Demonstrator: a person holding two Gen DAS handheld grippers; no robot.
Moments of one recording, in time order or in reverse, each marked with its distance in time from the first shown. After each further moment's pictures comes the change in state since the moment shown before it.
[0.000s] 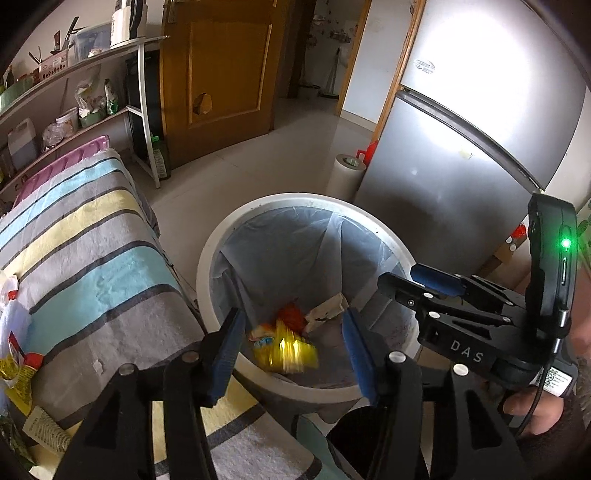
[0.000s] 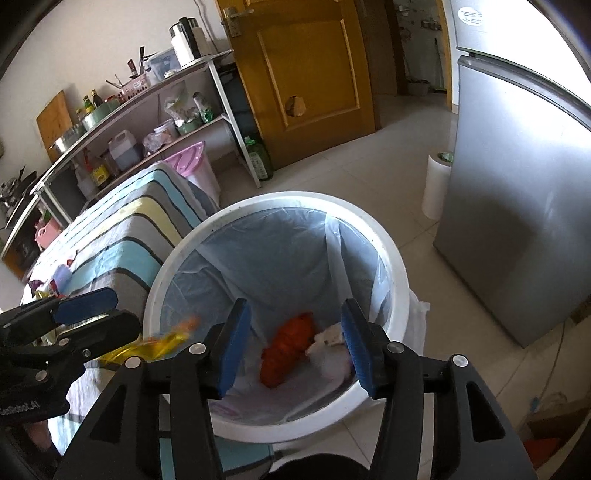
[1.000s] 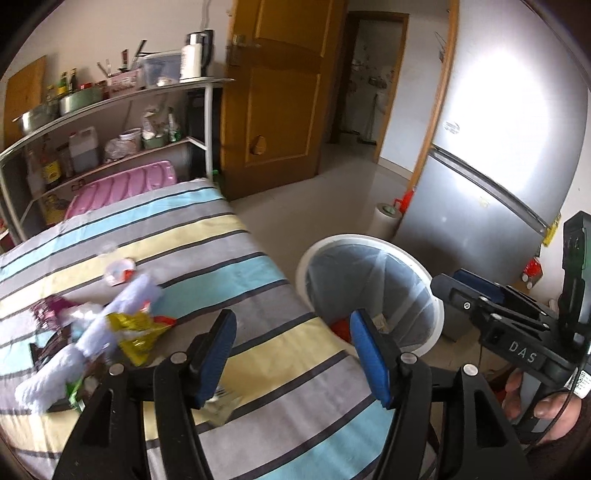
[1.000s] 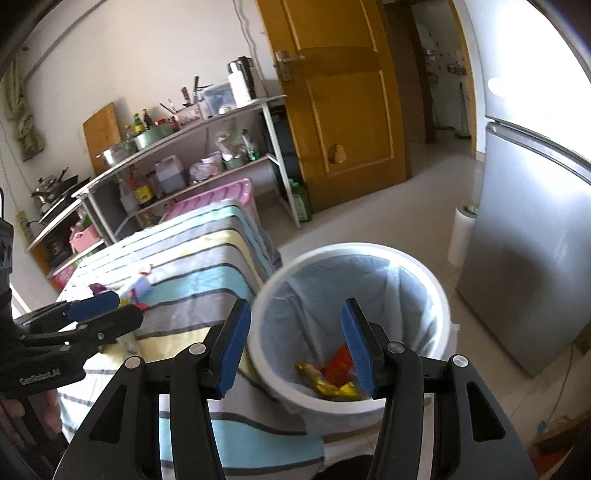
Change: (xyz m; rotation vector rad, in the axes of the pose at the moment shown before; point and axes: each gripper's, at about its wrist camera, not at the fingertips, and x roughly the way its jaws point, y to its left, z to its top) left arm -0.109 0.055 -0.039 -0.090 -0.191 0.141; right arm -0.086 0.090 -0.010 -0.095 -0.175 0.114
